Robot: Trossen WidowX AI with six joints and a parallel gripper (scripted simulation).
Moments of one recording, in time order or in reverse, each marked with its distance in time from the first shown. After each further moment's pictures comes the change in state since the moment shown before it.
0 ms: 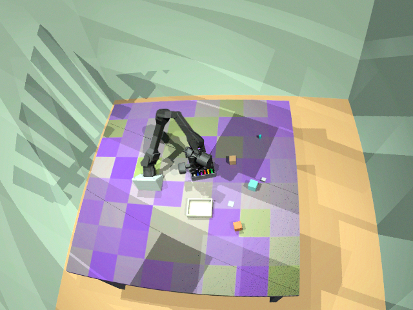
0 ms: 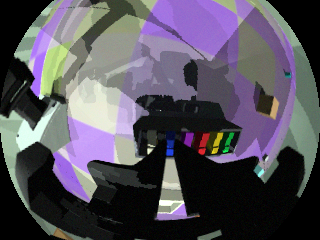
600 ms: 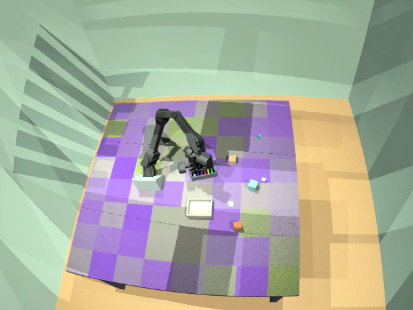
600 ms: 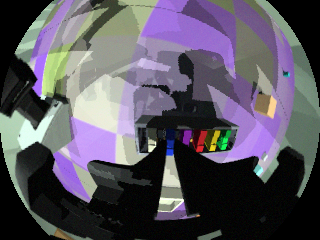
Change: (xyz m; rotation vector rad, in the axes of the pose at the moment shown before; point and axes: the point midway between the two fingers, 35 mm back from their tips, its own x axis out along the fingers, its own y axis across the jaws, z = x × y) arm -0.006 0.000 0.000 0.004 -0.002 -0.001
